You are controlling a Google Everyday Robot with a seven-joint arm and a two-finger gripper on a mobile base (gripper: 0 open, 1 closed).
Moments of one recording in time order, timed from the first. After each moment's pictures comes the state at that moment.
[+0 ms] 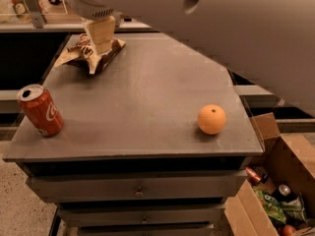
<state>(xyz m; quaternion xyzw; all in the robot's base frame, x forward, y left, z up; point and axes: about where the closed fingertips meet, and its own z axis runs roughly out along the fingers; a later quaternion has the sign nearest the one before) 0.565 0.133 1.077 -0.76 0.42 -0.28 0.42</state>
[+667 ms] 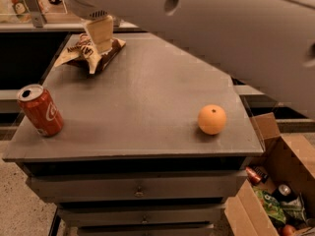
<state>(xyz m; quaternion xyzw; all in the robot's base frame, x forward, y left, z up) 0.576 0.133 1.073 -0.76 0.42 -0.29 0.41</state>
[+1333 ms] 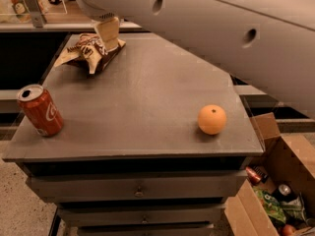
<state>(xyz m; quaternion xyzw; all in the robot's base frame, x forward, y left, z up) 0.634 0.135 1.045 -0.76 0.42 -0.30 0.39</state>
